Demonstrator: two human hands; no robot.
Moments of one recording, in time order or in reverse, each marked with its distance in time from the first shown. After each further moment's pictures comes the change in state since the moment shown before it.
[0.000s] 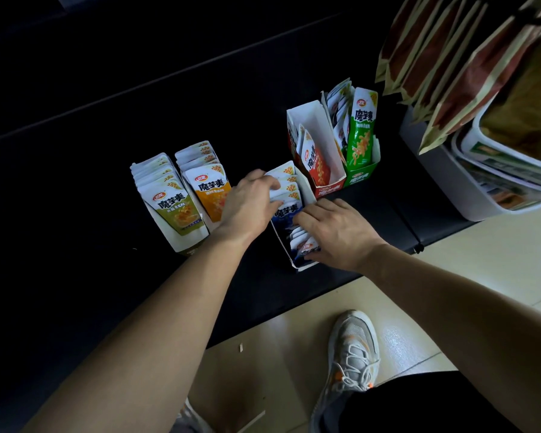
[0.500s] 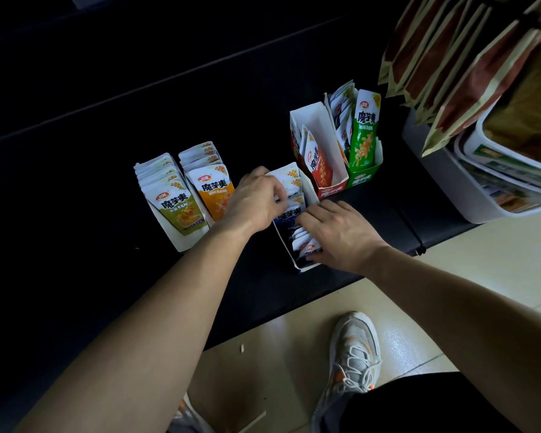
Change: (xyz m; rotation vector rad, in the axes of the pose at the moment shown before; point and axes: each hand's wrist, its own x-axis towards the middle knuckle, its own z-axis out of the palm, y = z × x) left_hand 0.006 0.004 -0.007 -0.066 -0.124 -0.085; right_hand 0.001 -0.002 0.000 0.000 -0.012 0.009
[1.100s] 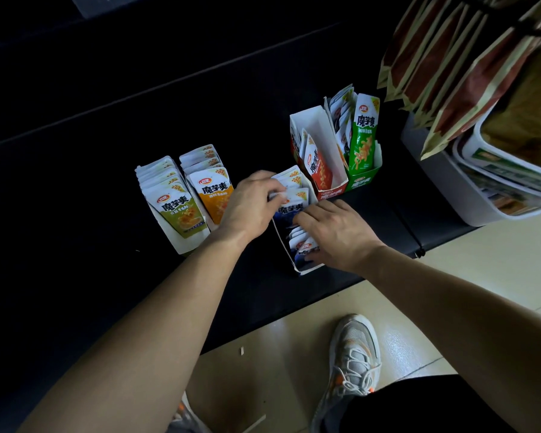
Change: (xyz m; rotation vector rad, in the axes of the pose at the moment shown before) left_hand -0.004 -0.008 0.001 -0.151 0.123 0.148; right_hand 0.006 -0.001 -0.003 -0.035 -0.014 0.011
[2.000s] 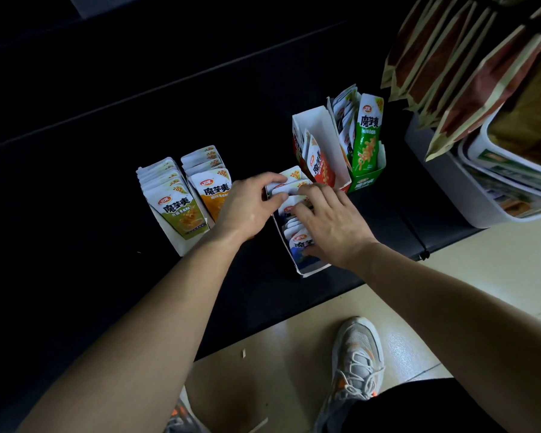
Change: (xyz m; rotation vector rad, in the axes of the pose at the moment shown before) left_hand -0.002 -0.005 -0.006 -0.205 -0.001 -0.124; right_hand 0.016 -0.006 -0.004 -0.110 0.020 0.084
